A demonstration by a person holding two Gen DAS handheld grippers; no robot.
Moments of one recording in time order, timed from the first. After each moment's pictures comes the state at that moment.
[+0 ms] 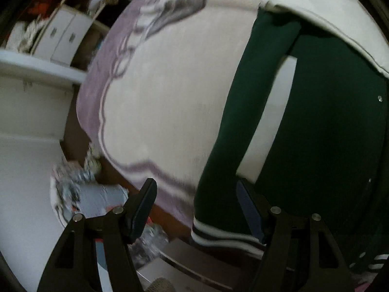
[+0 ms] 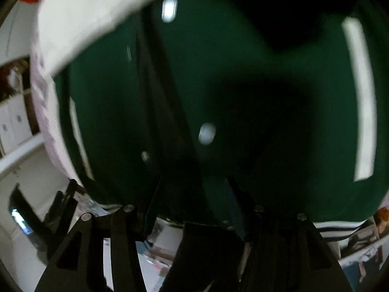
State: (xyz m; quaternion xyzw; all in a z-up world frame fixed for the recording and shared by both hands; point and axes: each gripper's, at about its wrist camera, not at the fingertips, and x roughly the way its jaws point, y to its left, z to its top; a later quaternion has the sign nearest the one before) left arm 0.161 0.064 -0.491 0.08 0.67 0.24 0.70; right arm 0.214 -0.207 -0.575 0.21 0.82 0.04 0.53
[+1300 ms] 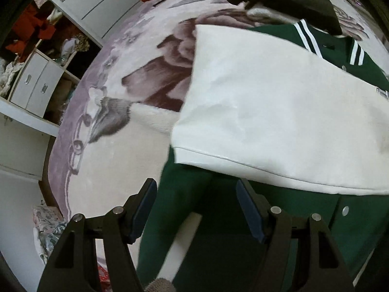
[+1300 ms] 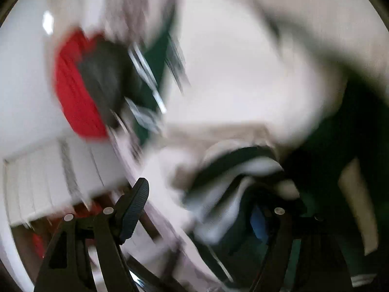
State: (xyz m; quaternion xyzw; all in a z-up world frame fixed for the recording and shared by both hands) left arm 0.332 -0.019 -0.475 0.09 0.59 0.15 0.78; right arm 0.297 -0.459 -0.473 0.61 0.45 -0.06 0.65
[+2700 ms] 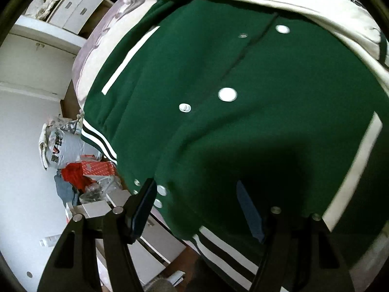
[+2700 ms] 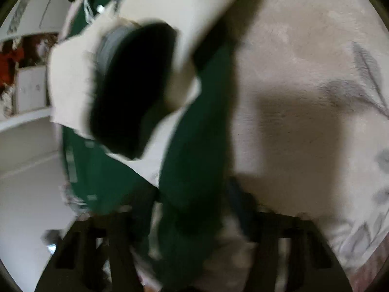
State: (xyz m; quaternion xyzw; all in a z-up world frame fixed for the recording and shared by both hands) left arm 0.150 -0.199 -0.520 0.01 0.67 0.30 0.68; right arm 0.311 -0.489 -0.596 0.18 0.76 0.15 0.60
